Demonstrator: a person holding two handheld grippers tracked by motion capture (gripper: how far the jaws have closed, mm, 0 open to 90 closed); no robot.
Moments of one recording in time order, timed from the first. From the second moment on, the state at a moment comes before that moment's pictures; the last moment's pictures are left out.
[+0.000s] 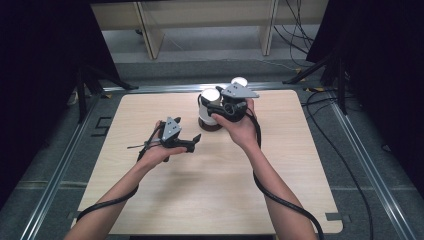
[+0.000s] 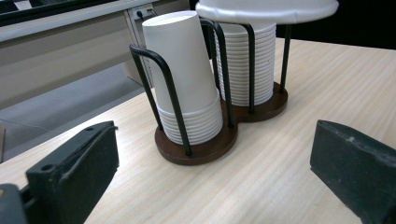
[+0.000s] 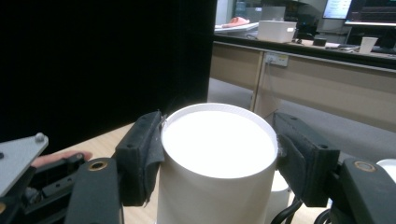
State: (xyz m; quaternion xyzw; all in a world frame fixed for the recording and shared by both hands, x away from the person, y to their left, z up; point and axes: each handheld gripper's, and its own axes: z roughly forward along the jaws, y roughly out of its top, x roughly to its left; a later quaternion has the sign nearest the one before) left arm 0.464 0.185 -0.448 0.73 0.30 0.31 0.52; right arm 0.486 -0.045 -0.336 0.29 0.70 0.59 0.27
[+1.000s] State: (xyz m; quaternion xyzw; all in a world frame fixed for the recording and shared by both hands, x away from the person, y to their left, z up) left arm 0.399 0.195 -0.457 0.74 0.28 0.29 0.55; right arm 0.432 -0.053 -0.392 0.31 0.71 0.59 0.22
